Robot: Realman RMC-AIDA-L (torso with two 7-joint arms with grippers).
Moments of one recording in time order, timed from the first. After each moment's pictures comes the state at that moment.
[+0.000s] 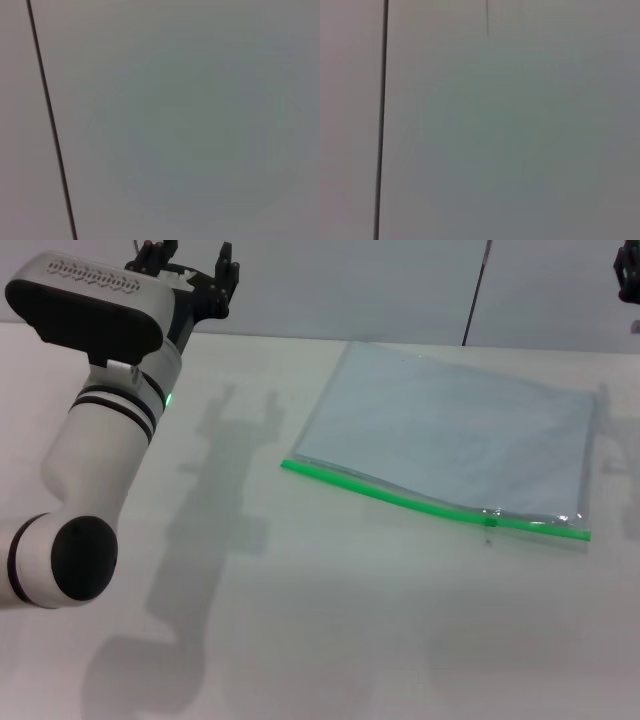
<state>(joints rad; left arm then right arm) -0.59 -2.03 -1.00 -0.65 1.99 0.72 0.53 0.69 2.02 -1.98 -0.44 -2.01 0.68 2.77</state>
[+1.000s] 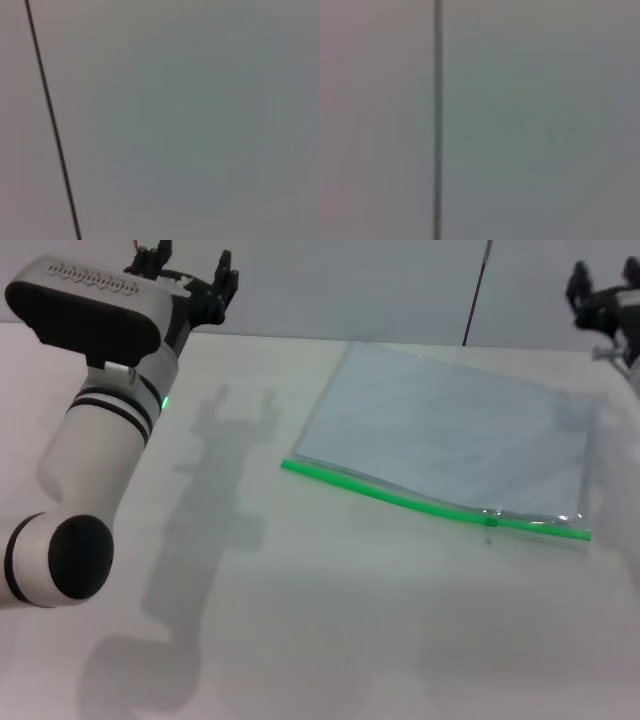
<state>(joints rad) -0.60 -2.03 -1.00 -0.63 1.99 0.71 0.53 0.65 2.02 -2.05 -0.53 -2.03 0.58 2.76</state>
